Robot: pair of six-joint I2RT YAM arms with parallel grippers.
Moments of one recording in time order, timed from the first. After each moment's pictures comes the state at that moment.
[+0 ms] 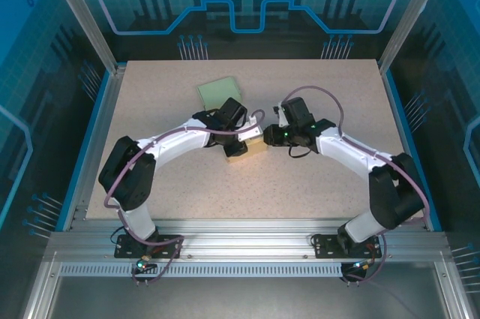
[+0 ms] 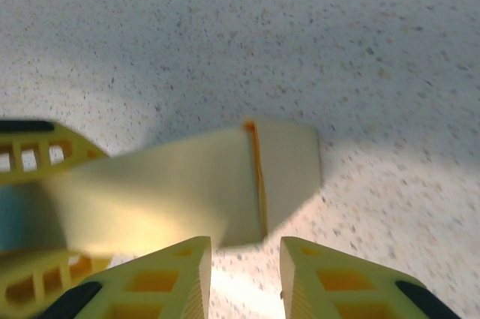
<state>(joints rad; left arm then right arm) -0.63 1.77 1.28 -0.60 0.06 0.49 0.49 1.50 1.02 -0.43 -0.19 0.46</state>
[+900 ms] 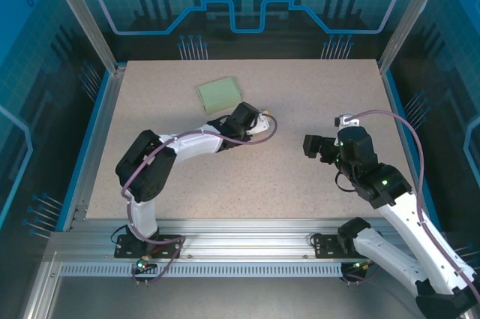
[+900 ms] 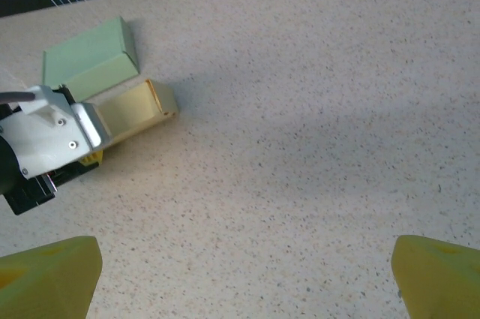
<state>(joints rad) -0.69 1.91 1.25 -0.19 -0.36 0.66 0.47 0.74 0.86 -0.75 0.26 0.46</state>
